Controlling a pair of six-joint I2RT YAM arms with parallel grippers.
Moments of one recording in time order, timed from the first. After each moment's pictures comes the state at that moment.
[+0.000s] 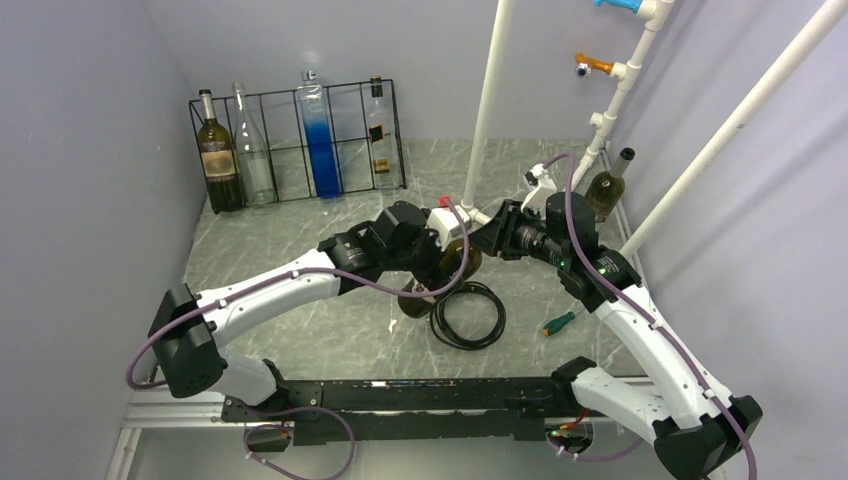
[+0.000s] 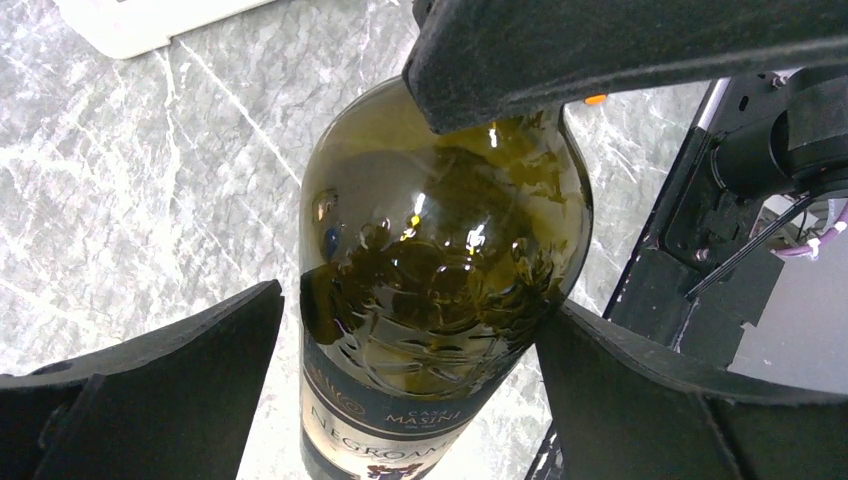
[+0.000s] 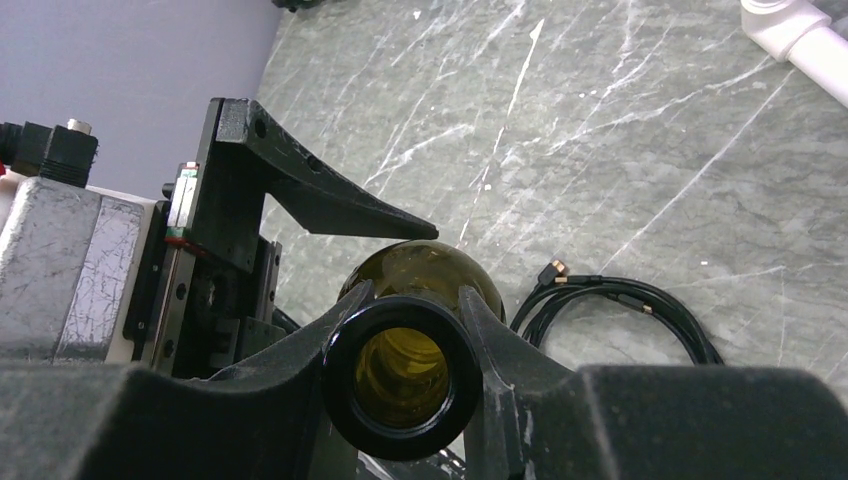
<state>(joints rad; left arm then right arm) -0.95 1.43 1.18 -0.31 0.16 -0.06 0.48 0.93 0.99 -0.45 -0.27 0.59</state>
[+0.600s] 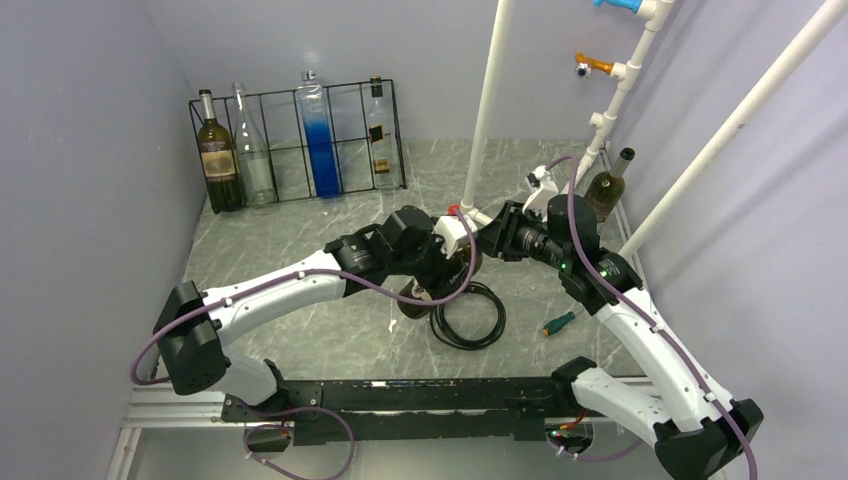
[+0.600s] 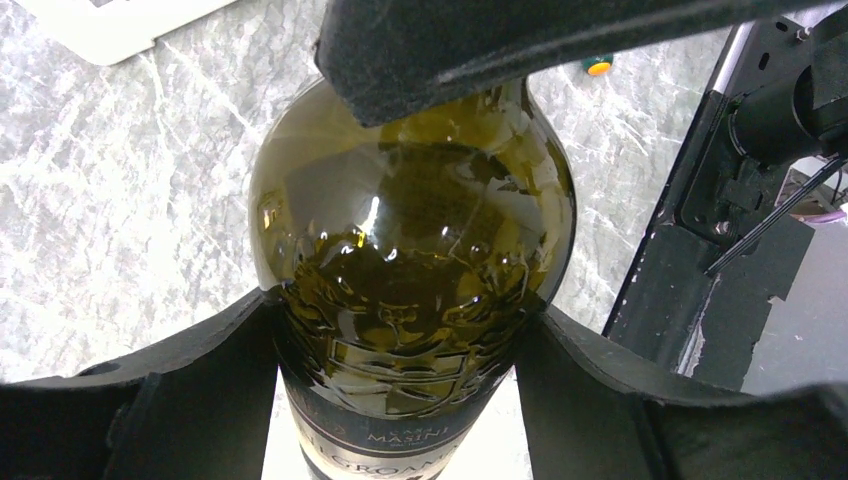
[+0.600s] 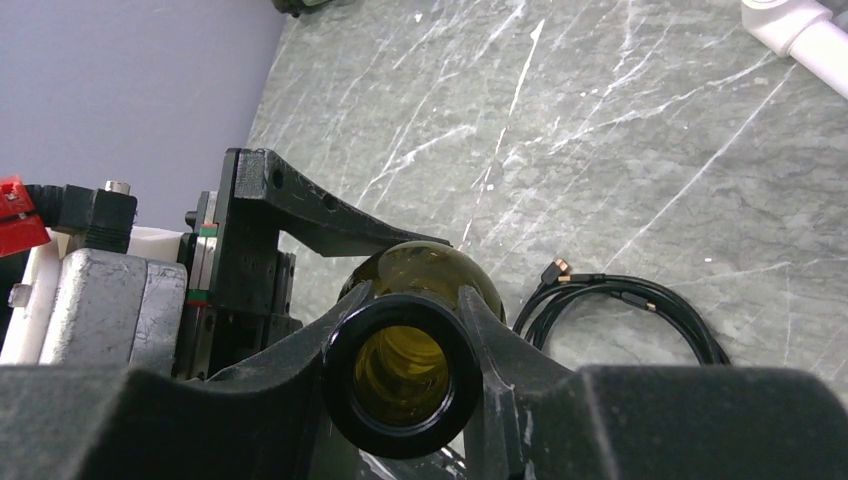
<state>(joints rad) -0.98 1.45 1.20 -0.33 0.16 0.00 0.48 0.91 0.97 -0.45 -0.27 0.61</state>
